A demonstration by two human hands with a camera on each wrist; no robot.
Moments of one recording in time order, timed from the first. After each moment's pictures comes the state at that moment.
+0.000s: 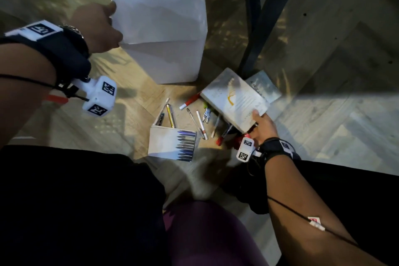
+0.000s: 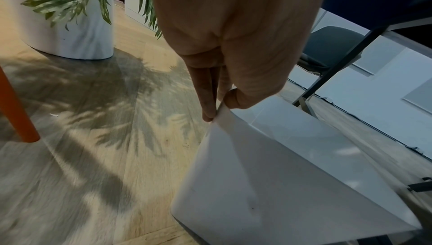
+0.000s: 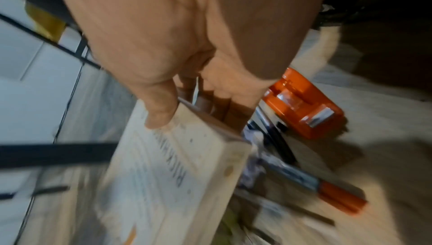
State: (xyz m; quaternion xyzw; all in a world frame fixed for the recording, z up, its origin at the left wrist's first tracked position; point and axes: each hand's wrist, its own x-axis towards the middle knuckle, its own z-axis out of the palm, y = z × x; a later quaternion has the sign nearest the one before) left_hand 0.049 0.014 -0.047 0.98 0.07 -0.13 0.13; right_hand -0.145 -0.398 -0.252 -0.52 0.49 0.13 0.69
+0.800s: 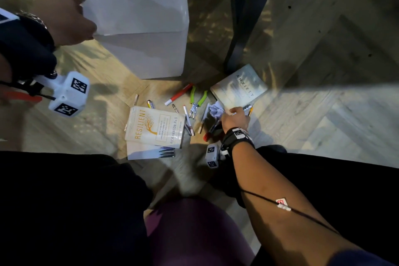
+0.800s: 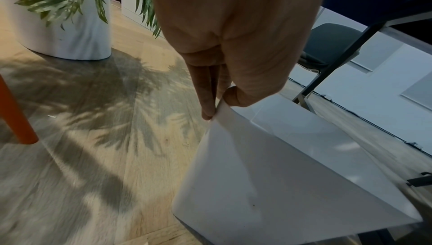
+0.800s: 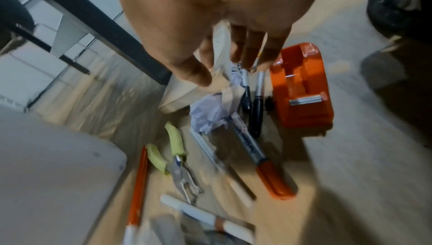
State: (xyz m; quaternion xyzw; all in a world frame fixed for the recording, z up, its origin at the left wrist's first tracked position) left_hand 0.041 0.001 -0.042 0.98 0.06 -0.14 0.15; right_hand -0.137 -0.361 -0.268 -0.78 0.47 0.19 0.37
